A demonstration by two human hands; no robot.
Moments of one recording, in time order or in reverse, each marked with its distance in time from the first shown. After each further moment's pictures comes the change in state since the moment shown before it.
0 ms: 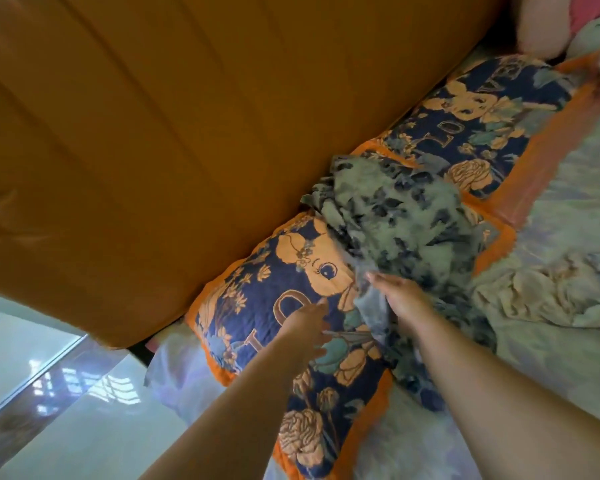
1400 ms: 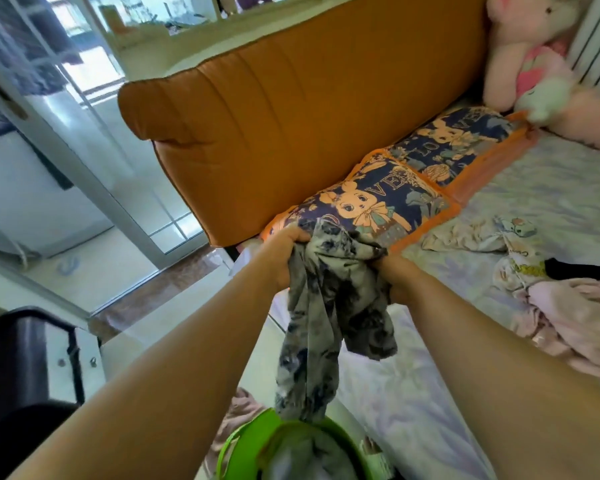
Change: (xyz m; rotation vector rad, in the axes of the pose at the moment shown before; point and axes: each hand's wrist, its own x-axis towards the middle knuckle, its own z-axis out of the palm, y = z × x) left_hand -0.422 -0.167 -0.103 -0.379 -0.202 0.378; right_hand -0.482 0.012 -0.001 -0.014 -0.286 0.094
